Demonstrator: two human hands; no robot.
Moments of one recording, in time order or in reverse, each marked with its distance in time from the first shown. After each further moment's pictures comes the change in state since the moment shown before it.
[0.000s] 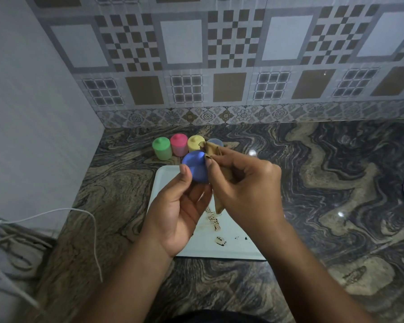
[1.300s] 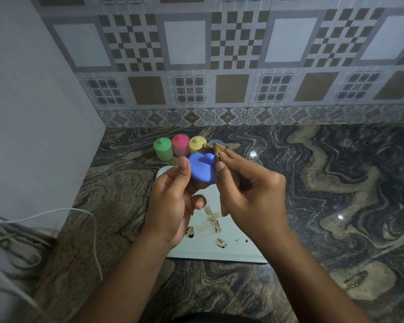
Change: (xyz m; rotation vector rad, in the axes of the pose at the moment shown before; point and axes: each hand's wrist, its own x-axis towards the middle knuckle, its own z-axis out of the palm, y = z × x) left_hand 0.003 0.004 0.006 0.272 0.000 0.256; right_hand -0.007 0.015 0.002 0.097 0.011 -0.063
